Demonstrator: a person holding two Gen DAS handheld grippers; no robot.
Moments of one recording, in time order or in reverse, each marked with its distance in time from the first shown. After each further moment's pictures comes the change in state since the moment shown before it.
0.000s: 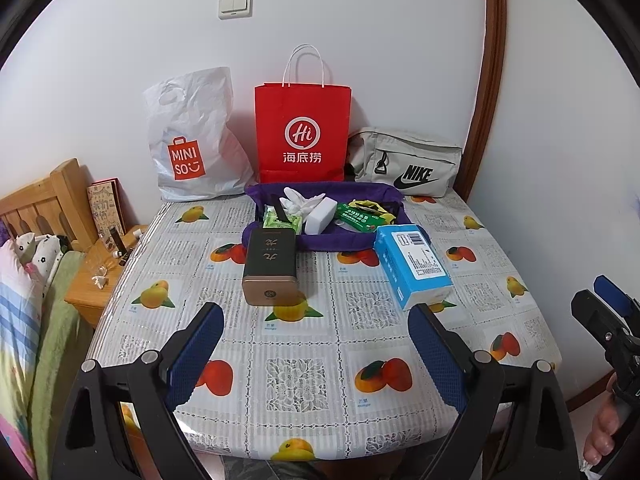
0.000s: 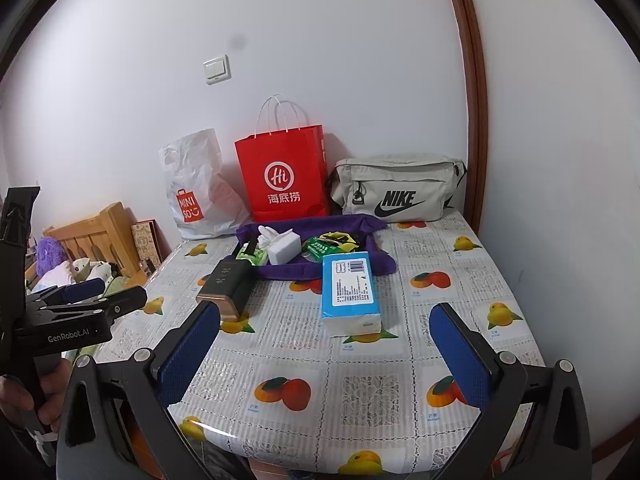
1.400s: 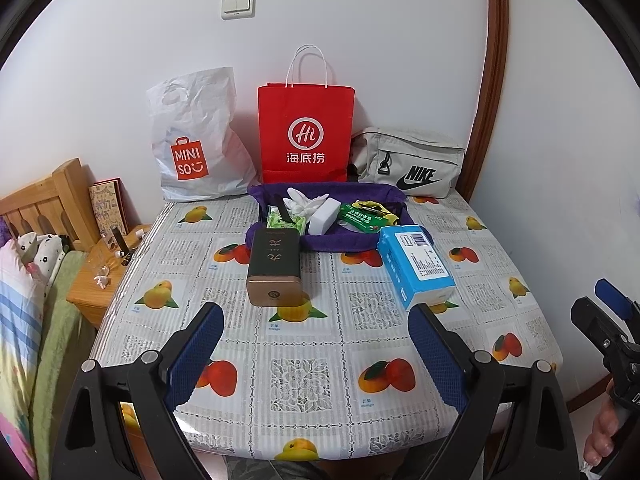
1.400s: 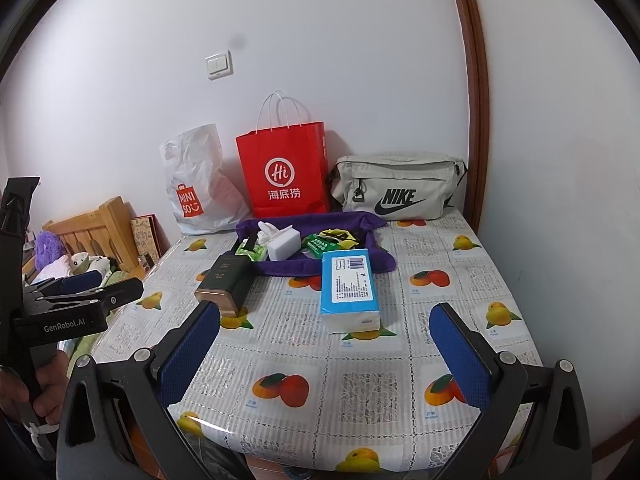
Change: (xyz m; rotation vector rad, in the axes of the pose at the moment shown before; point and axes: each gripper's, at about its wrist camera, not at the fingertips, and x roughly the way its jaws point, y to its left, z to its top) left arm 0.000 0.001 0.000 -0.003 0.002 0.009; right arm -0.002 0.001 -0.002 -0.014 0.010 -0.003
